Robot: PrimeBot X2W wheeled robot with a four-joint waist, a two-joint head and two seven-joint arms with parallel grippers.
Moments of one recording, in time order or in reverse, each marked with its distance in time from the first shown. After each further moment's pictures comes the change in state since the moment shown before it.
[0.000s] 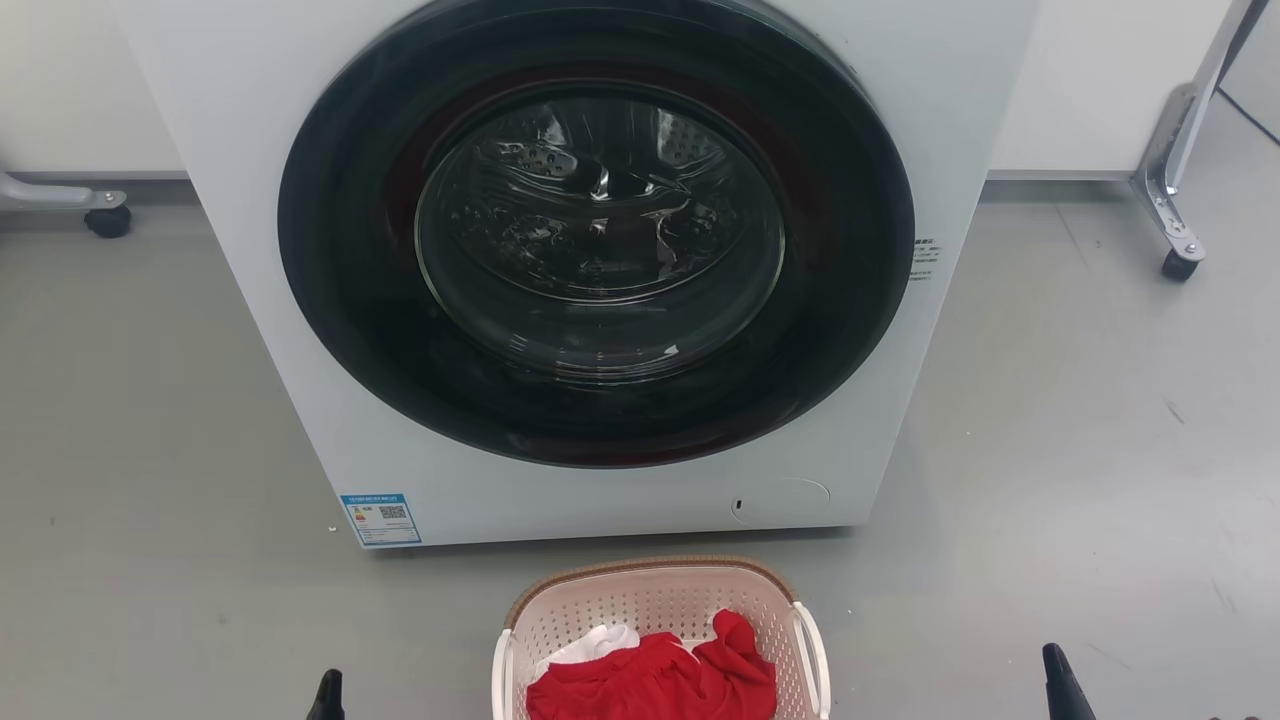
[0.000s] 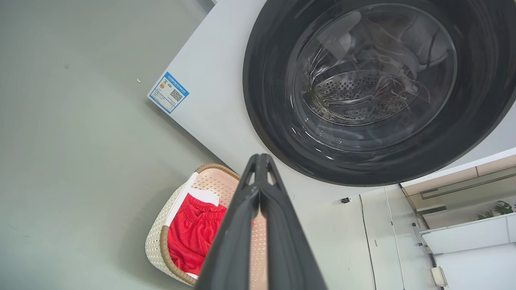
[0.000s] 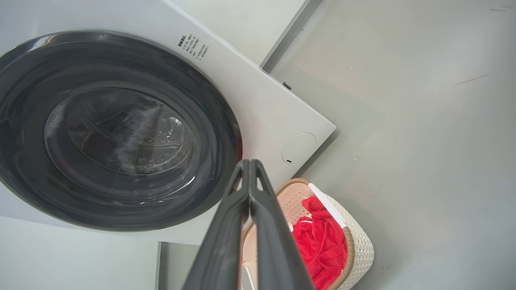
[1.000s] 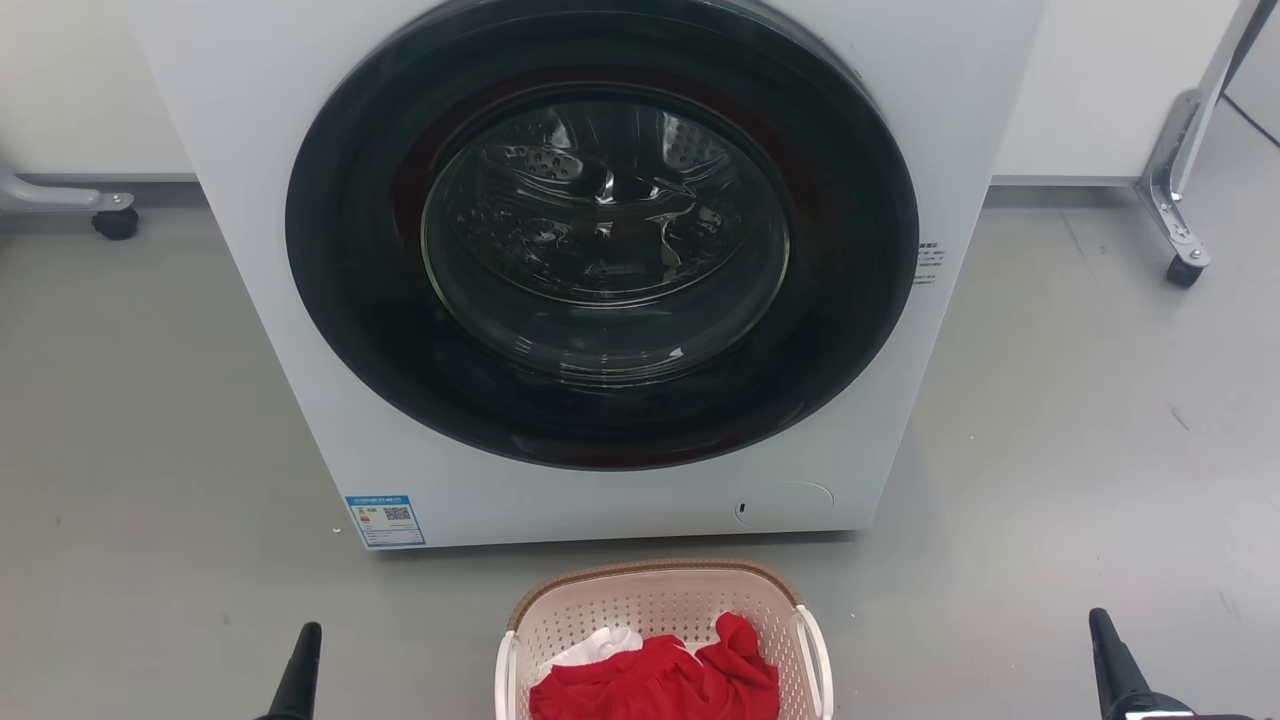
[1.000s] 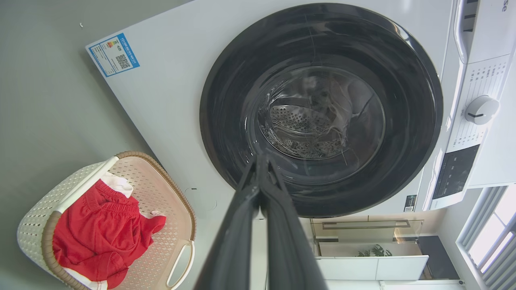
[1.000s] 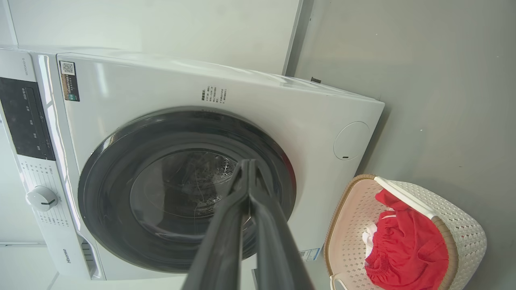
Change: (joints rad) left arm -0.061 -0.007 0.083 0.009 -0.390 -0.079 0.104; right arm -0.060 0.002 -0.119 0.029 0.395 0.075 0.098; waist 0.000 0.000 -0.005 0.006
